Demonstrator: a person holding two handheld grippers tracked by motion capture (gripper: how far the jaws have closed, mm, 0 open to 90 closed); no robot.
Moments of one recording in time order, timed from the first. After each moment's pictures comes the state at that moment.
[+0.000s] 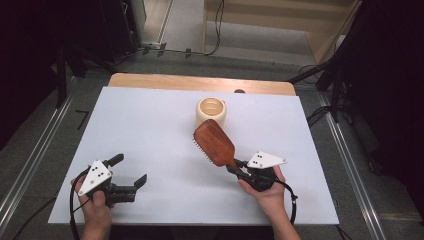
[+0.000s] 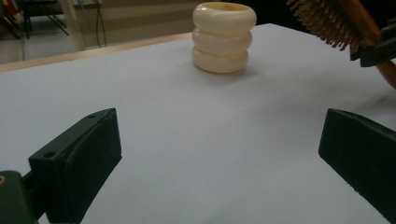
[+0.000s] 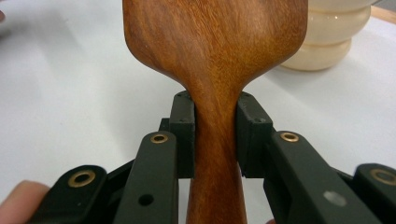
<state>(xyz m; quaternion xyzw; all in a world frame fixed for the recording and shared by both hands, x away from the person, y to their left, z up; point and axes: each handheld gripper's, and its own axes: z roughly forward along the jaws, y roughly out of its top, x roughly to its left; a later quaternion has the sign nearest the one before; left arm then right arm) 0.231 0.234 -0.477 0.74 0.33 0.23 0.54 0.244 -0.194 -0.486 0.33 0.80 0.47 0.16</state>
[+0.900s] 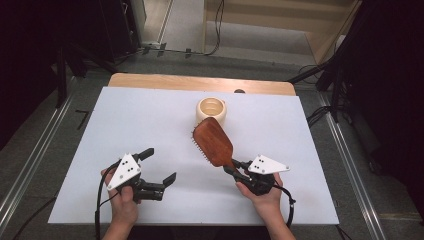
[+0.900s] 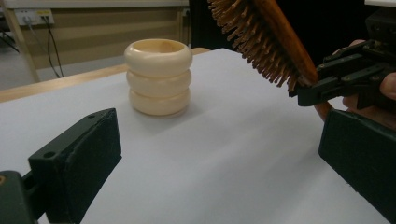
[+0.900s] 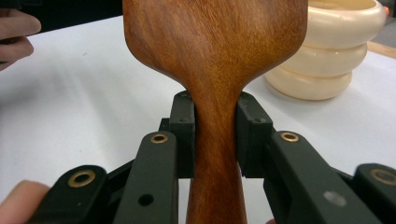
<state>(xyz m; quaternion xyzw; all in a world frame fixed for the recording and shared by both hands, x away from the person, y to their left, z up) 0.236 0.162 -0.450 0.74 0.28 0.19 0.58 0.232 -0.188 -0.484 0.32 0.77 0.52 0.18</state>
